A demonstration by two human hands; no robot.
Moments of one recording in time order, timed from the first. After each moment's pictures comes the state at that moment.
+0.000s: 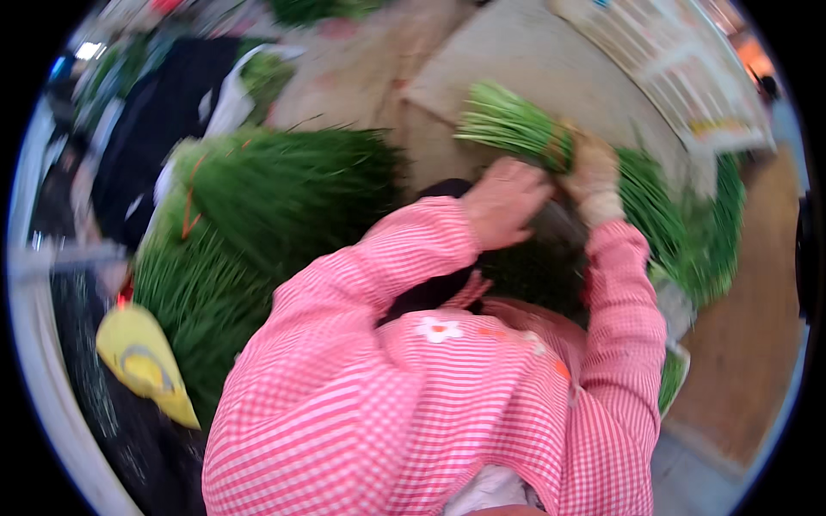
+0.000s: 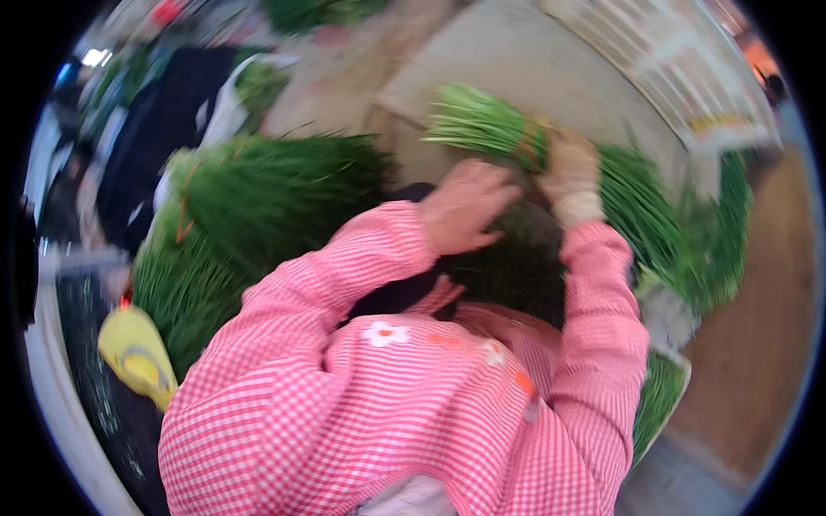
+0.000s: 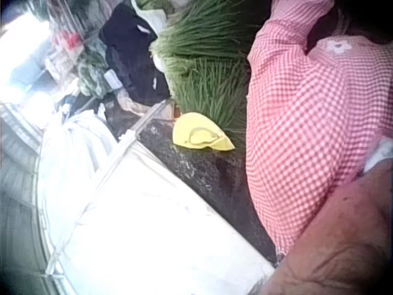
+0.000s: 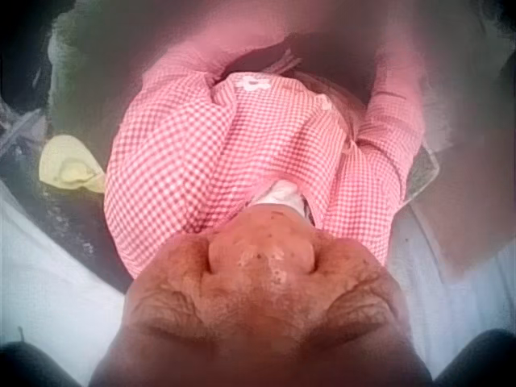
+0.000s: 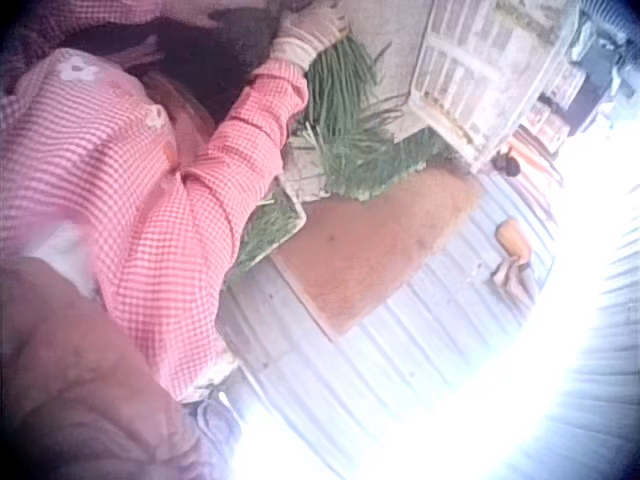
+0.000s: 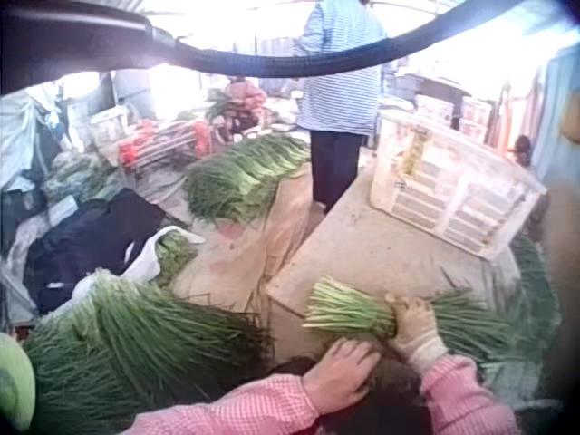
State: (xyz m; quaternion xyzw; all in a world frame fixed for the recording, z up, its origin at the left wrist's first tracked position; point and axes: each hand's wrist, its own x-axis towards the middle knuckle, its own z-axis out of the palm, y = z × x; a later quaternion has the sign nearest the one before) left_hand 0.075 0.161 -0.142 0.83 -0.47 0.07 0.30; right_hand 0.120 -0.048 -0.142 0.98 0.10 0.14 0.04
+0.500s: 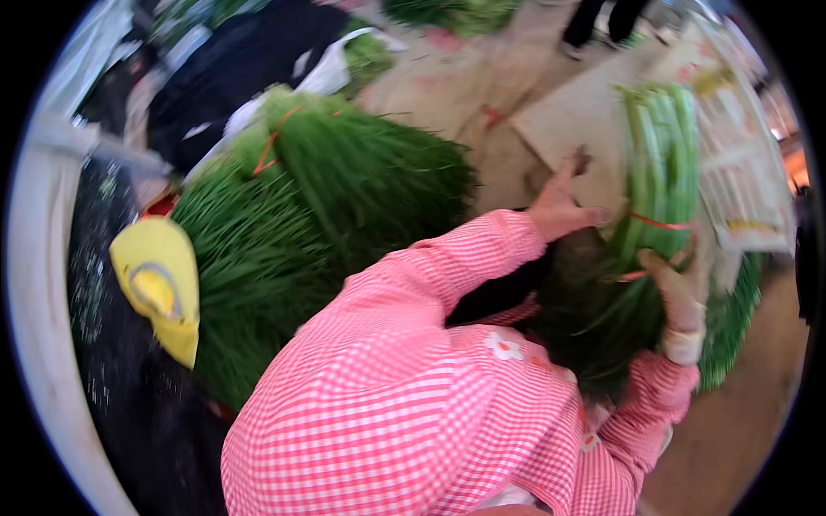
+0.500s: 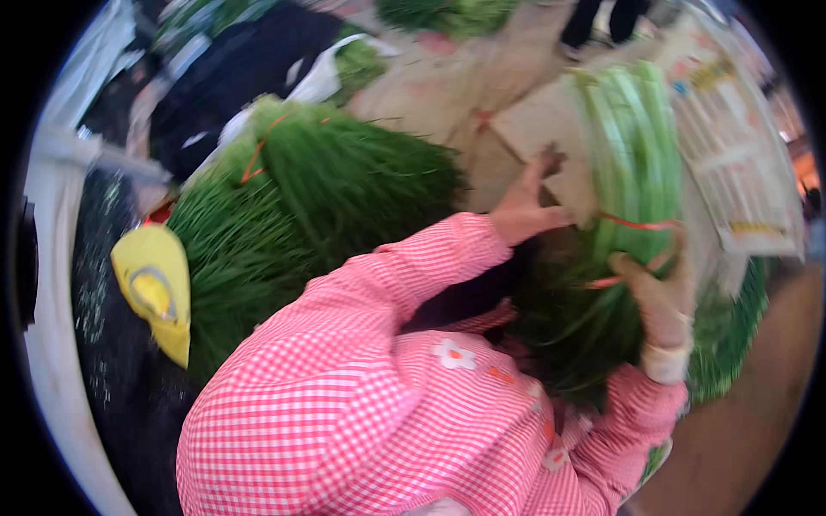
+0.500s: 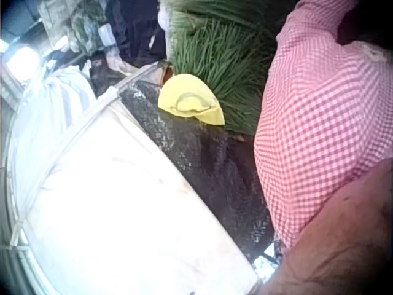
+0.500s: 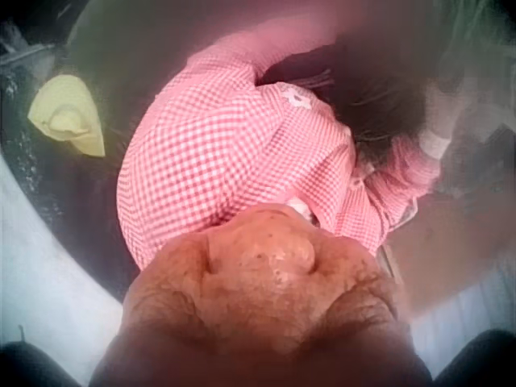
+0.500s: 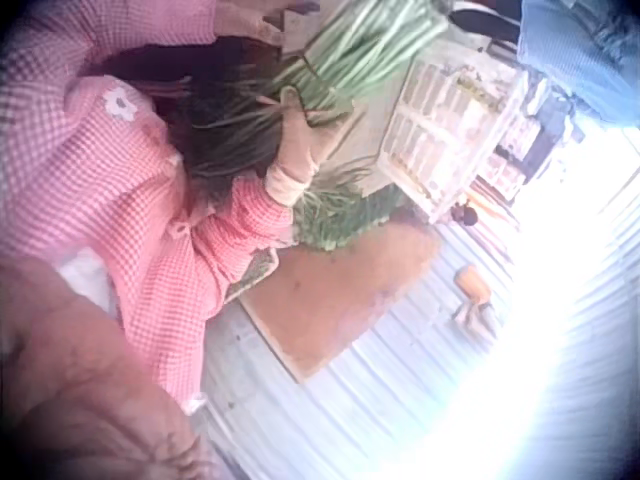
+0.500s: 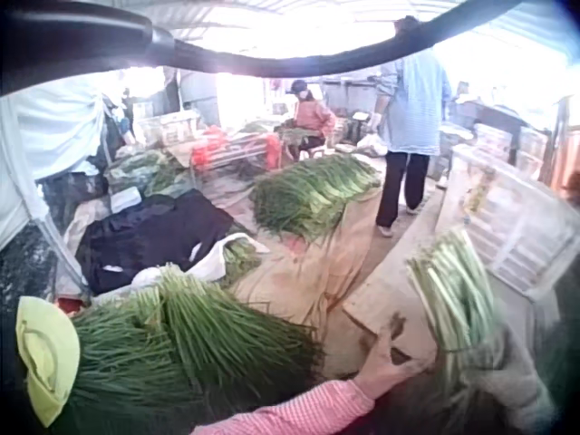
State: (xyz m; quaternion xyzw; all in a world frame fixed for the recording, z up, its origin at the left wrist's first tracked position) left_hand 0.089 0.188 -0.140 0.60 -0.16 0.08 0.78; right_hand 0.014 0.028 0.007 0.83 0.01 0.03 -0.55
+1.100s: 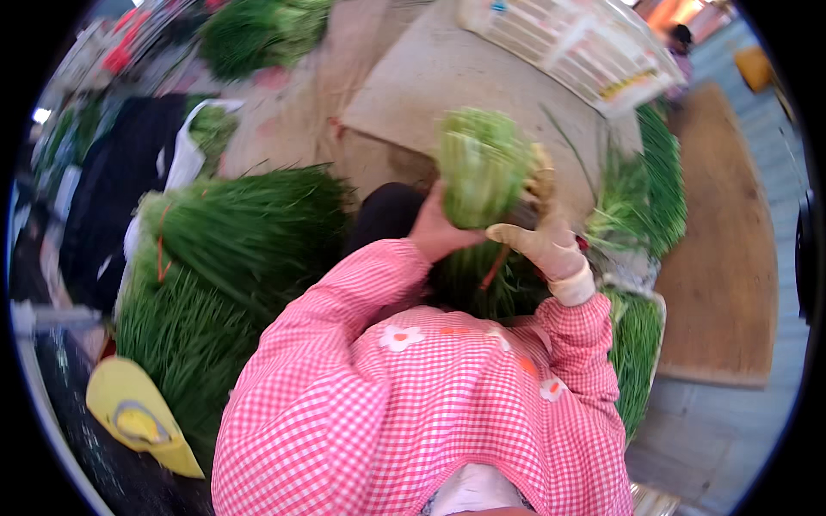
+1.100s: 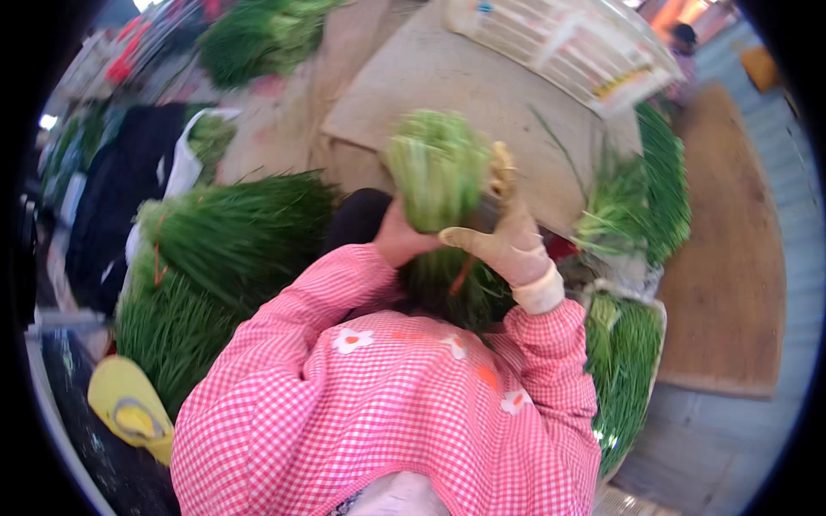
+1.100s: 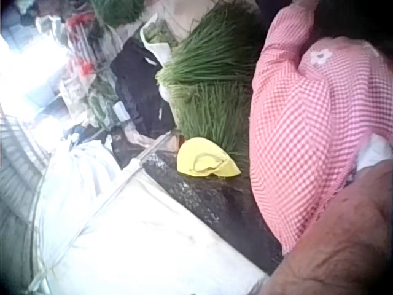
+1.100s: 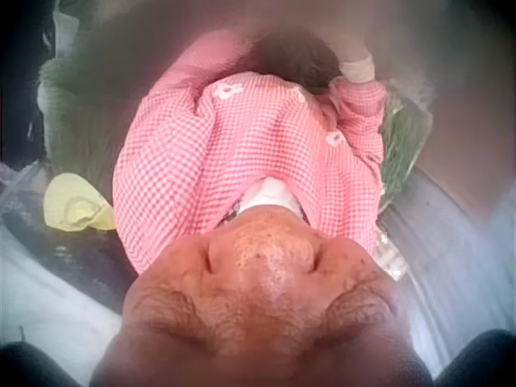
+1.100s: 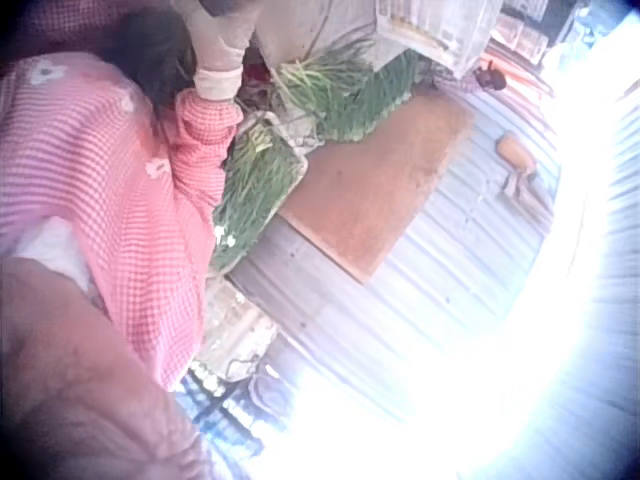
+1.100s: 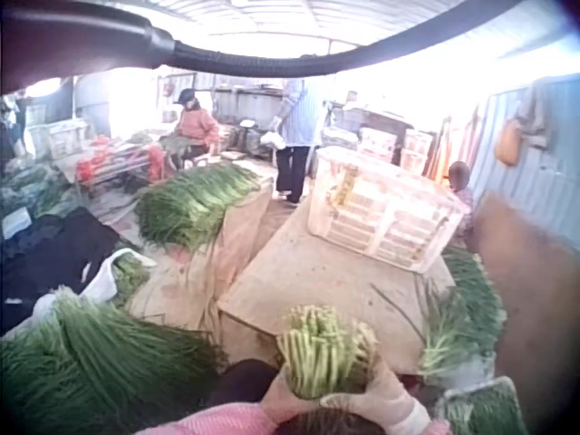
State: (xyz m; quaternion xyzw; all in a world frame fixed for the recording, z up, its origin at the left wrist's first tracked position) left_hand 0.019 0.167 -0.158 0.45 -0.23 -0.13 0.85; right_hand -0.038 0.028 -0.048 0.84 0.06 0.09 -0.53
